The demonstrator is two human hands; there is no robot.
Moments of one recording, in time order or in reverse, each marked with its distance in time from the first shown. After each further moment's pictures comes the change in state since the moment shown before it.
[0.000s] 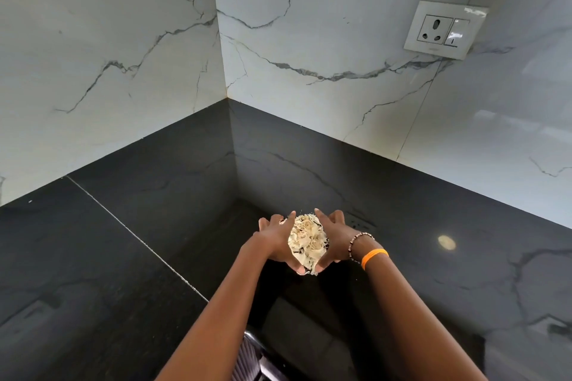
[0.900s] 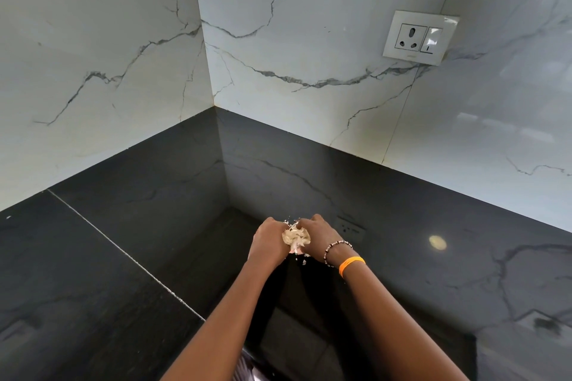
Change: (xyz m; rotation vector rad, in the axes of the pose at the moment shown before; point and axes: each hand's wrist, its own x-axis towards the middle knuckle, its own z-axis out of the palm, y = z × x) left_hand 0.016 0.017 0.019 -0.270 0.433 -0.029; right_hand 0.010 -0.009 0.009 0.048 0.233 -0.040
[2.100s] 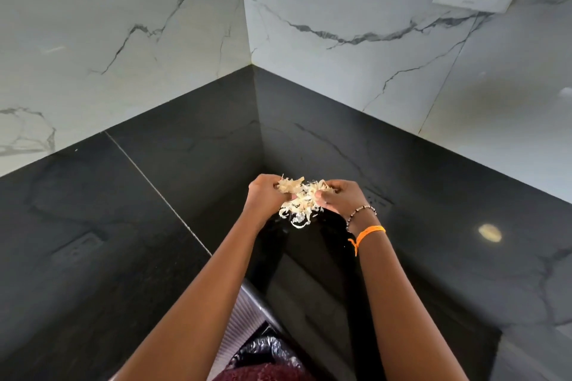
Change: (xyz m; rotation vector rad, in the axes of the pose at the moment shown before) left_hand -0.032 0.016 -0.024 -0.428 0.159 -0.218; right_hand -0.011 0.027 -0.013 0.912 0.075 0.181
